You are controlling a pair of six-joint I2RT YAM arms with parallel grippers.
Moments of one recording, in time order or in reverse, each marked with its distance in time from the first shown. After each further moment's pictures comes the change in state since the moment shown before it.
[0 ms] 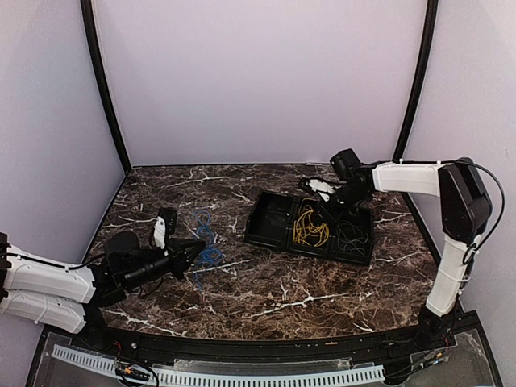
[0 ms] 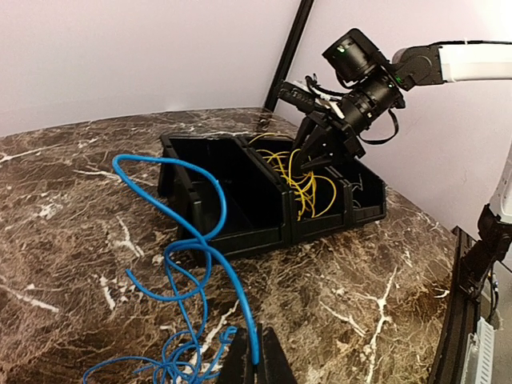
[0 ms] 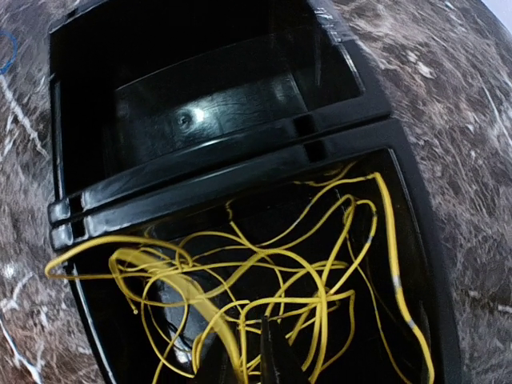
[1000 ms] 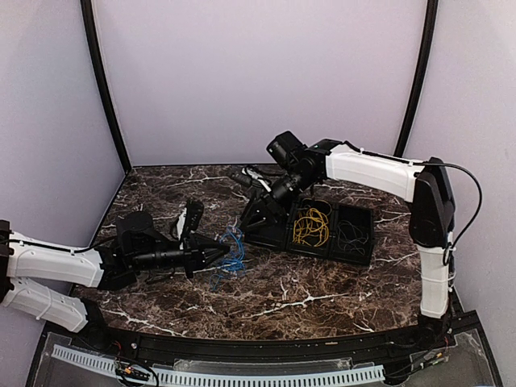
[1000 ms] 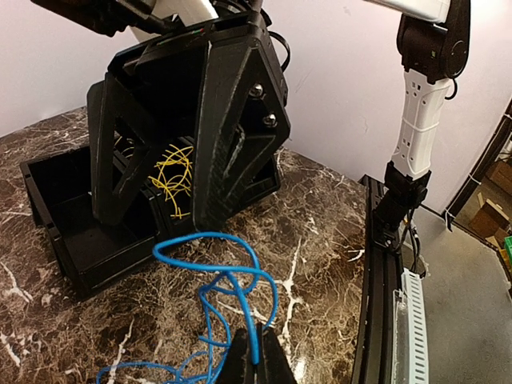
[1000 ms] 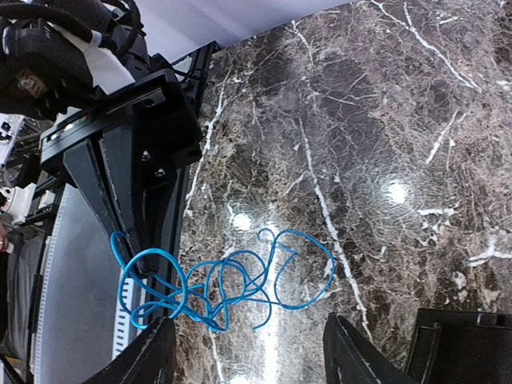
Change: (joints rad) left arm -0.002 0.097 0.212 -0.136 0.398 0.077; right arm 0.328 0.198 0.548 -0.314 -0.512 0.087
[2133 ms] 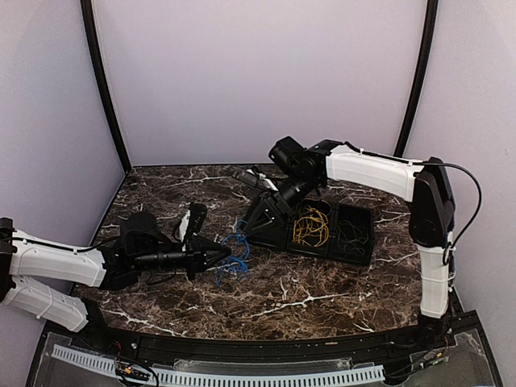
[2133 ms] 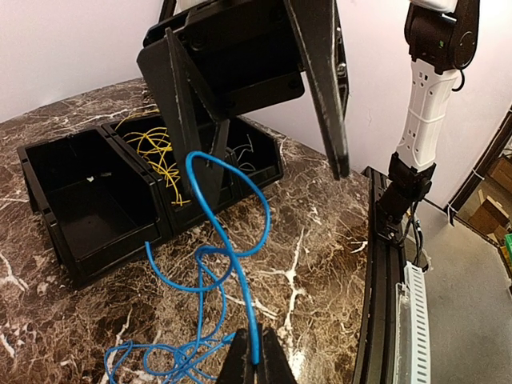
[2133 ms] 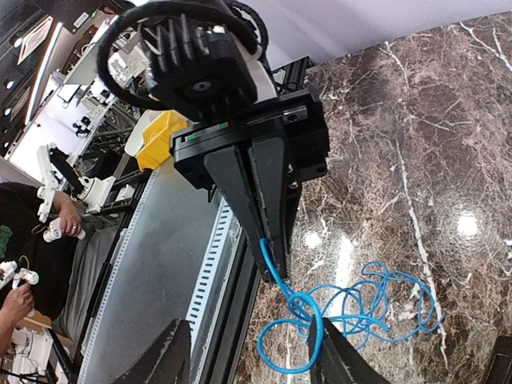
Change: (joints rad) left arm -0.003 0.026 0.004 -0.013 0.001 -0.003; right arm 0.002 0.006 -0.003 -0.124 -0.304 -0.084
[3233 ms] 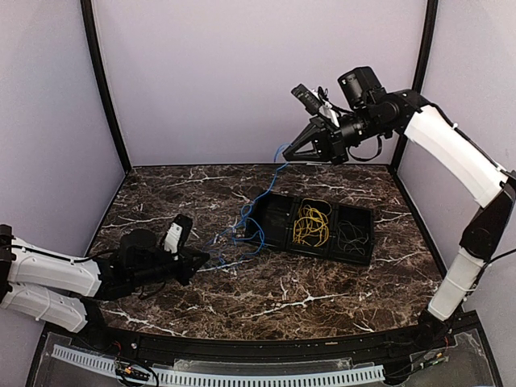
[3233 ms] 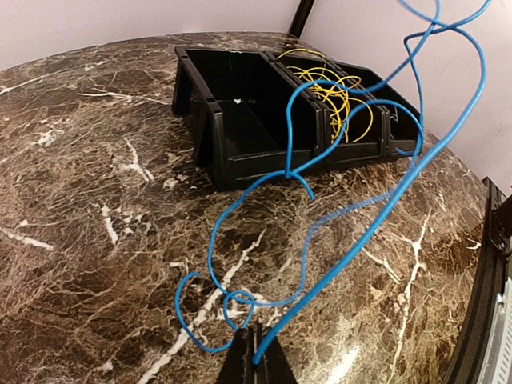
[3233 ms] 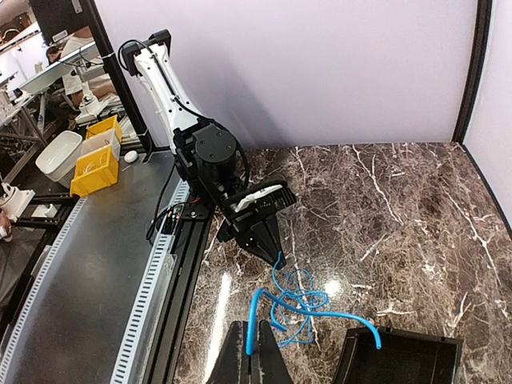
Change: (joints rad) left arm 0.000 -0.048 -0.126 -0.102 -0.375 -0.070; right arm -0.169 -0.372 0.081 -0.030 0.137 -0.051
